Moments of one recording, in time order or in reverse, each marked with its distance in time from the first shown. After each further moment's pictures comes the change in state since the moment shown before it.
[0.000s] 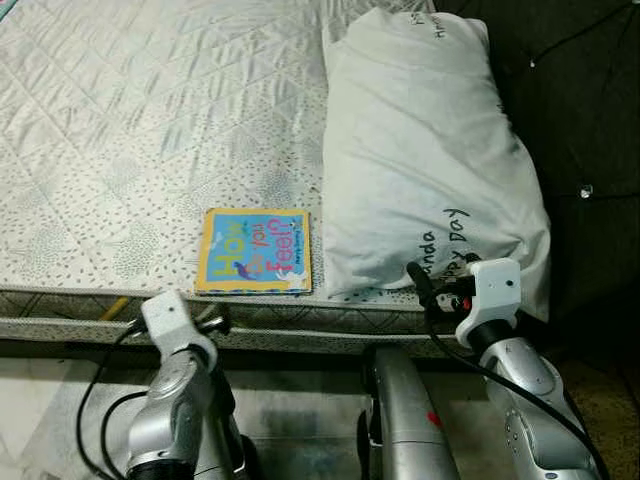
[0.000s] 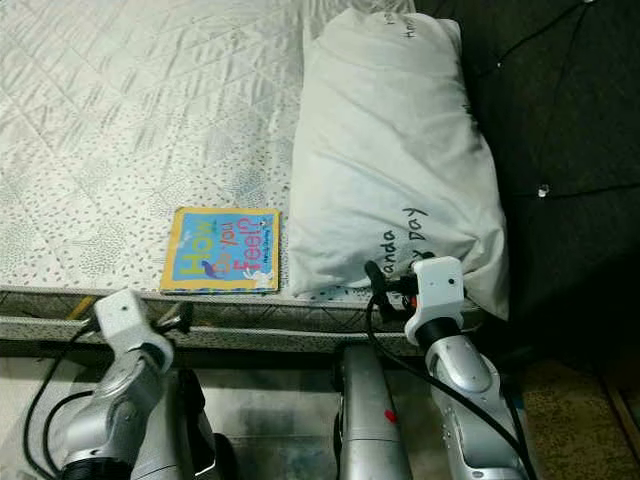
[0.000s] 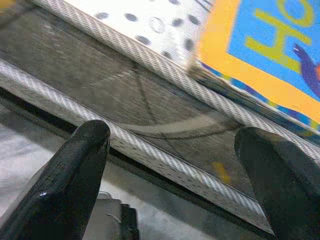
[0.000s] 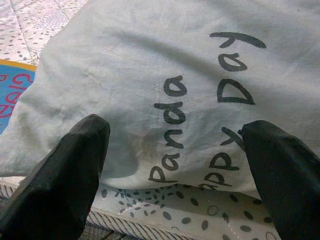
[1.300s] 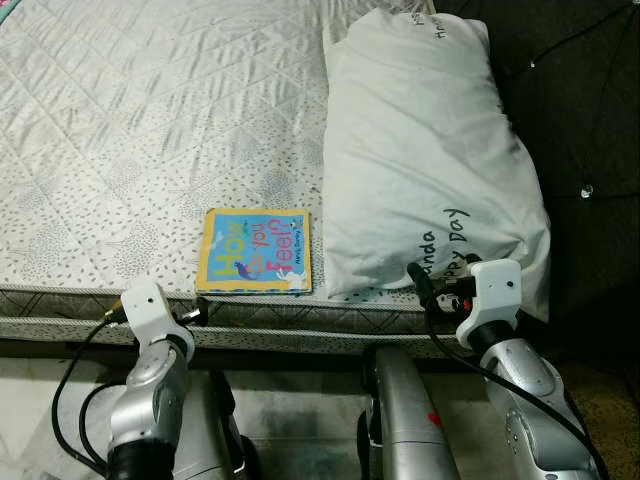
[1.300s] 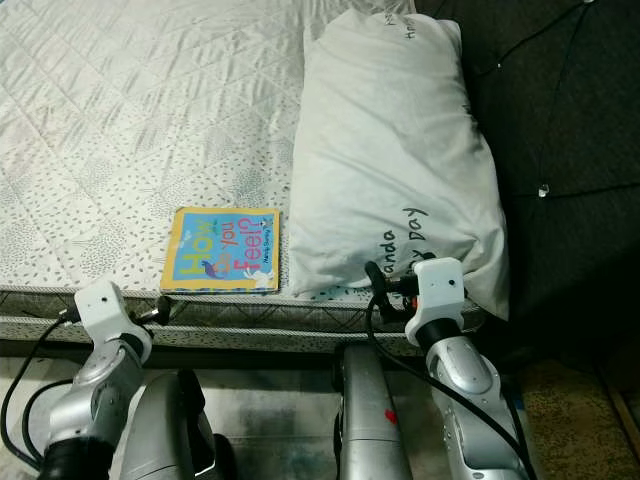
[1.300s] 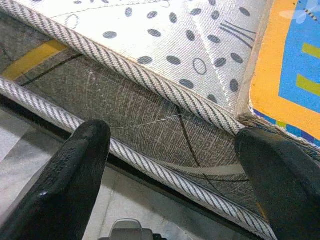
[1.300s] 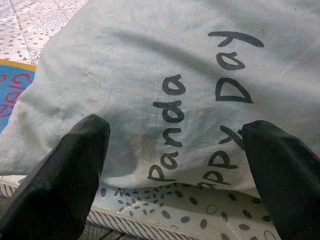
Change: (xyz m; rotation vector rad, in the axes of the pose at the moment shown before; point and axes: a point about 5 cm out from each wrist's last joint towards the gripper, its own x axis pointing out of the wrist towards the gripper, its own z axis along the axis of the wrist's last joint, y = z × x) left arm 0.018 0.023 0.018 0.052 -0.031 0.058; right arm -0.001 0.000 -0.001 -0.002 0.000 -0.003
